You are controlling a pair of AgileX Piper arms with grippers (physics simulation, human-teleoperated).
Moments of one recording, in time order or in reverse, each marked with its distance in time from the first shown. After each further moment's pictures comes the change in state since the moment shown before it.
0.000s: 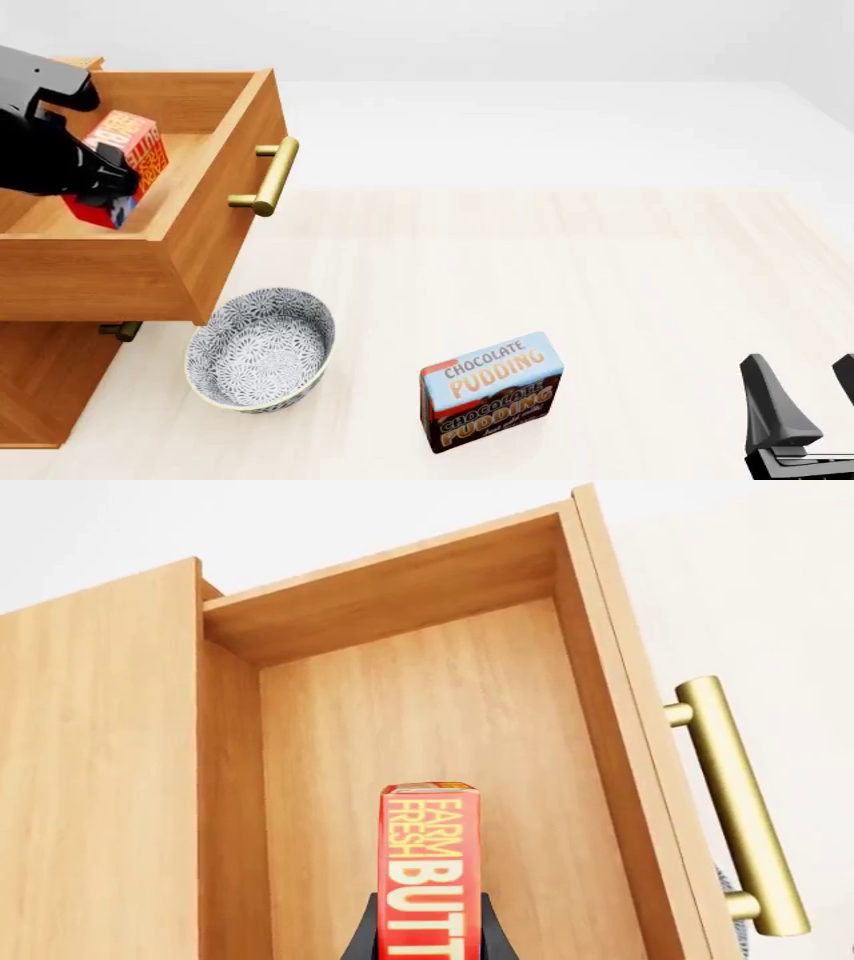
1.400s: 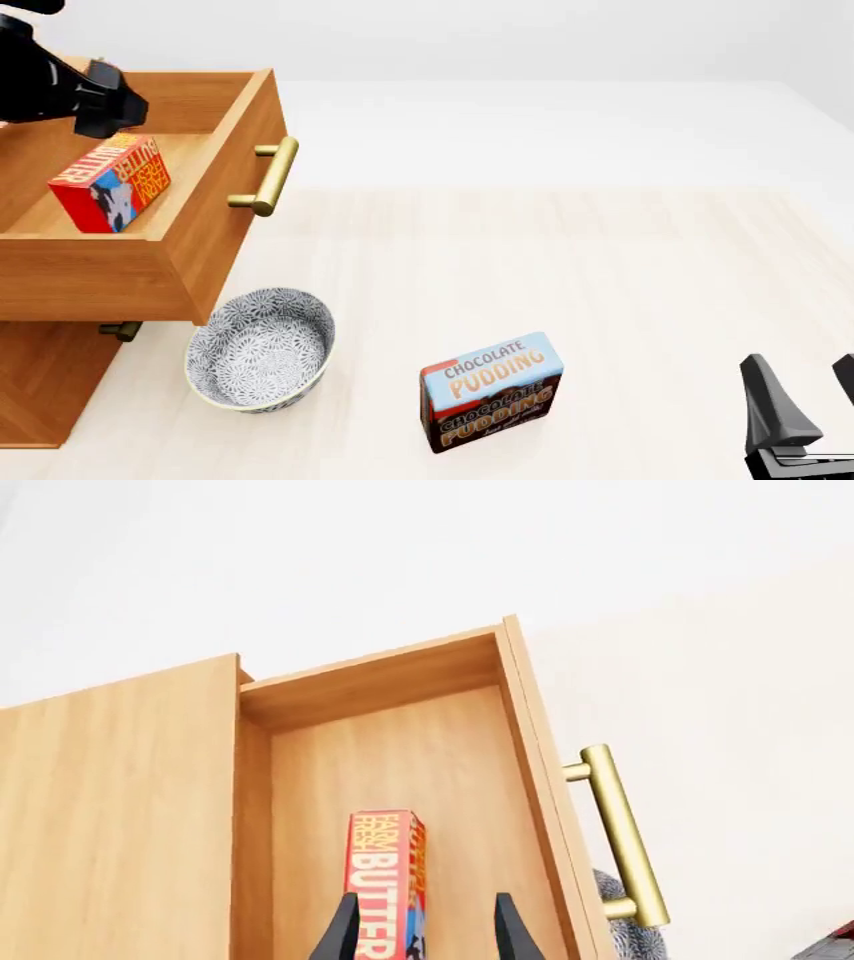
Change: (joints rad) left arm -0.091 -0.029 -0.216 0.107 -0.090; right arm 0.000 0.000 0.000 0.000 0.000
